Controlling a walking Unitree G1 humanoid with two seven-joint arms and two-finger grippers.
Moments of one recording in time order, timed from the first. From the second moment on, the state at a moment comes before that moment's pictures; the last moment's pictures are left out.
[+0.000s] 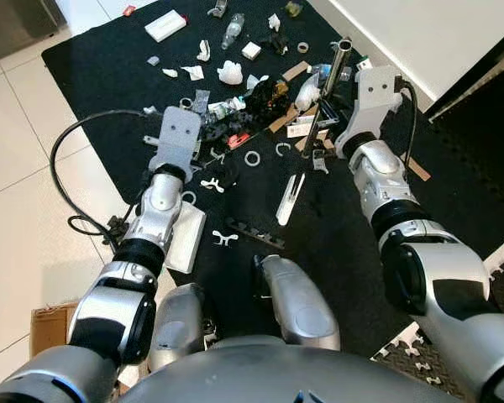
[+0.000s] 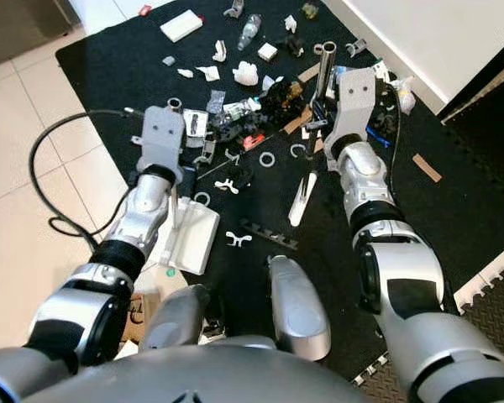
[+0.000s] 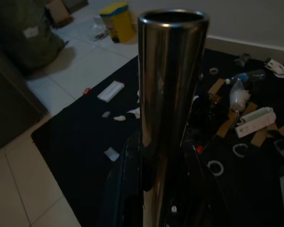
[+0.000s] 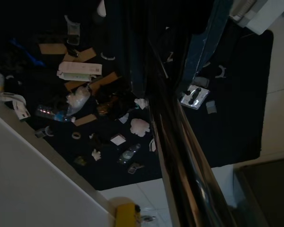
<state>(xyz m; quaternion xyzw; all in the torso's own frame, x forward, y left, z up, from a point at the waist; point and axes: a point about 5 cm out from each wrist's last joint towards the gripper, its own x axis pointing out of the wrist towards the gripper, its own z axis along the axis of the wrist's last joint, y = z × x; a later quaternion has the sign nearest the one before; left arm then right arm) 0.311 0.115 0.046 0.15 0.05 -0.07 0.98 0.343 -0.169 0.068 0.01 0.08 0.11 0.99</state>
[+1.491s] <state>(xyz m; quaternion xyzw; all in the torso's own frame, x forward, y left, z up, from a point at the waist) 0.322 0.072 0.053 0.12 0.04 -0.09 0.99 0.342 -0.174 0.068 0.01 0.08 0.11 0.99</state>
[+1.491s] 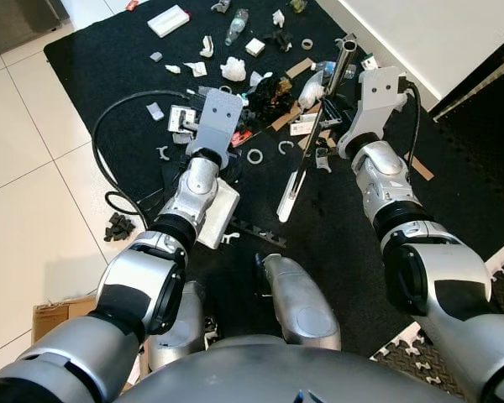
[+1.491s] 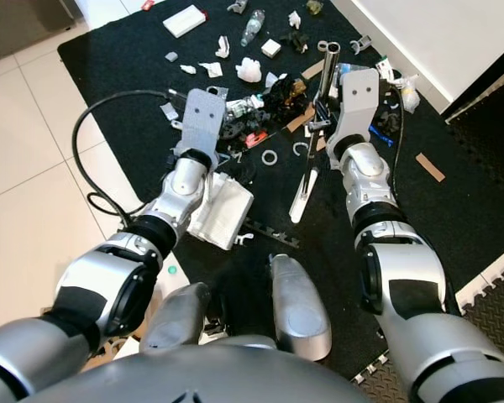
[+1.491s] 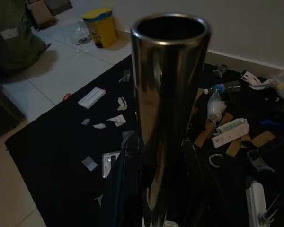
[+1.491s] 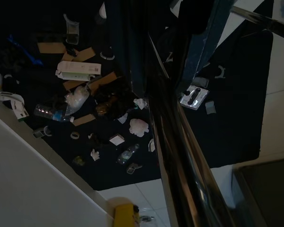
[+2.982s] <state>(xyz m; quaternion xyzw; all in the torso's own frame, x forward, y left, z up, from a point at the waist) 0.311 0.071 0.043 0.20 0.02 -0.09 0.98 0.328 -0.200 0.050 -0.12 0.16 0.16 0.97</state>
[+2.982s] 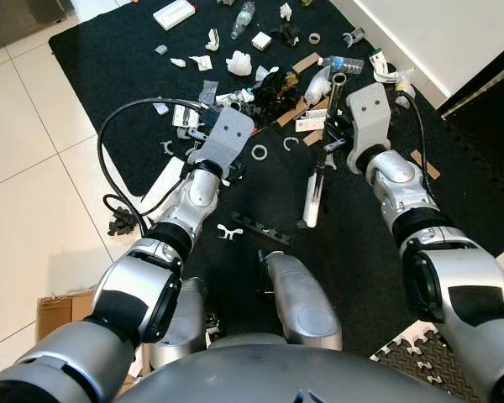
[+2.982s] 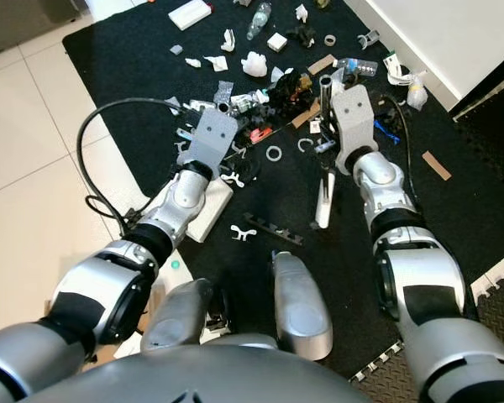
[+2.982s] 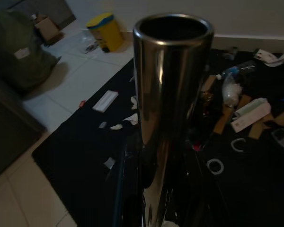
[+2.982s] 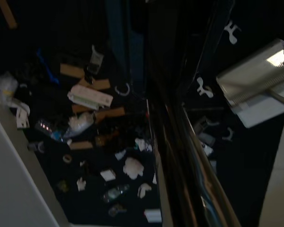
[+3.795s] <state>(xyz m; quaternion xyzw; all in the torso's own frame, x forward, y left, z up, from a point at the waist) 0.301 0.055 0.036 0.19 0.03 -0.10 0.98 0.315 -0.173 0.028 -0.04 0.20 0.18 0.96</state>
